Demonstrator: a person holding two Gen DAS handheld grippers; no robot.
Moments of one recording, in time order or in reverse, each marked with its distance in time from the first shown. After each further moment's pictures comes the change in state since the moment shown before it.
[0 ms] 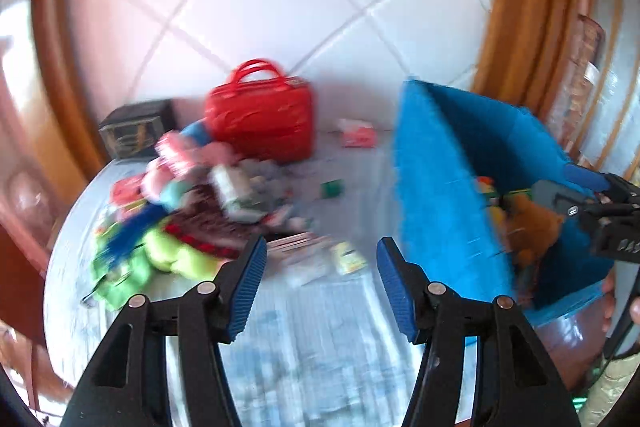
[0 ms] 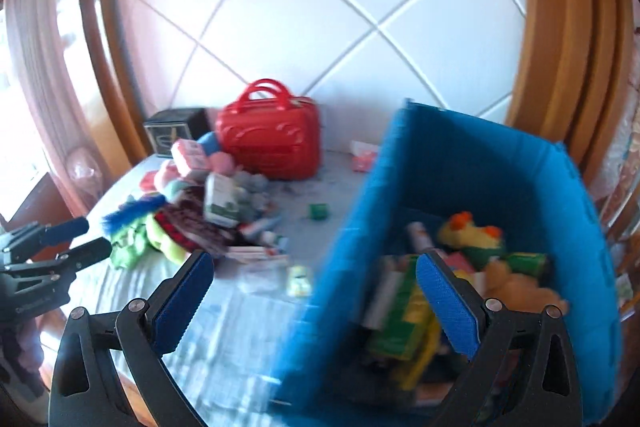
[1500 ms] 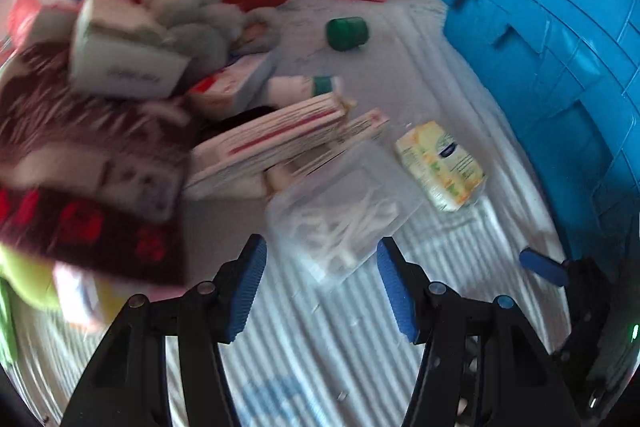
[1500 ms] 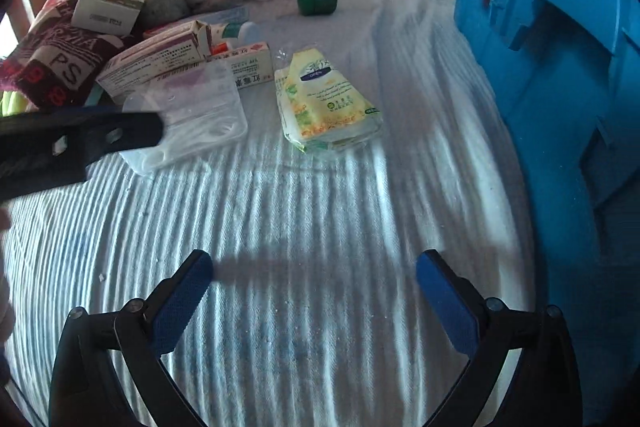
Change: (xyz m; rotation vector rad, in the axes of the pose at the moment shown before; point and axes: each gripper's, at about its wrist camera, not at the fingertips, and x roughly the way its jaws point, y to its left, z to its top) left arm 0.361 0.015 -0.108 0.189 0.284 -0.195; right arm 0.332 0.030 -0.238 0.114 0.291 -0.188
